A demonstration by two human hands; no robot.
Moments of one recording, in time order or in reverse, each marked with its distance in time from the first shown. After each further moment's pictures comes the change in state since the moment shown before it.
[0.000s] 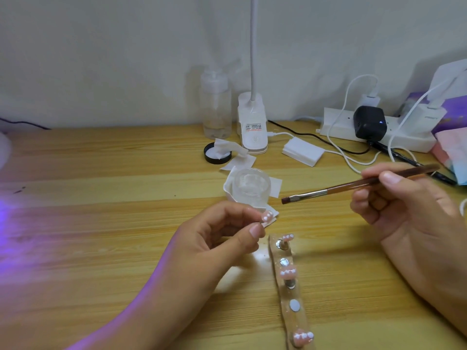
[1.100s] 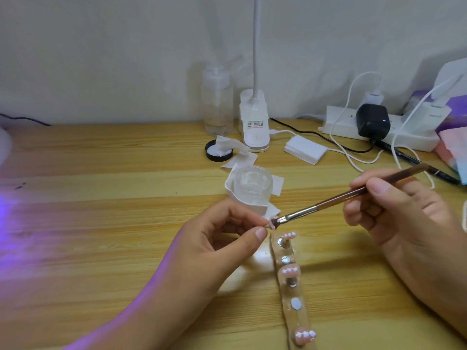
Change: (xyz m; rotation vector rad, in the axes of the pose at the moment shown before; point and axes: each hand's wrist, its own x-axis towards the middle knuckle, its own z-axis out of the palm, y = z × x) left_hand 0.000 -0.003 0.000 0.034 0.006 0.034; right_hand -0.008 0.001 0.009 -0.091 -0.050 0.027
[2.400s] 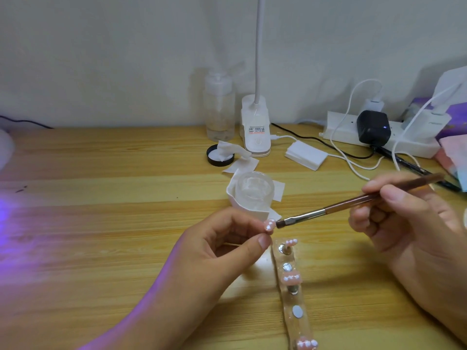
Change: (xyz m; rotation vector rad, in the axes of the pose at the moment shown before) left_hand -0.001 0.002 0.002 -0.038 0.009 -0.045; right_hand 0.002 0.000 -0.006 0.088 -0.025 -0.031
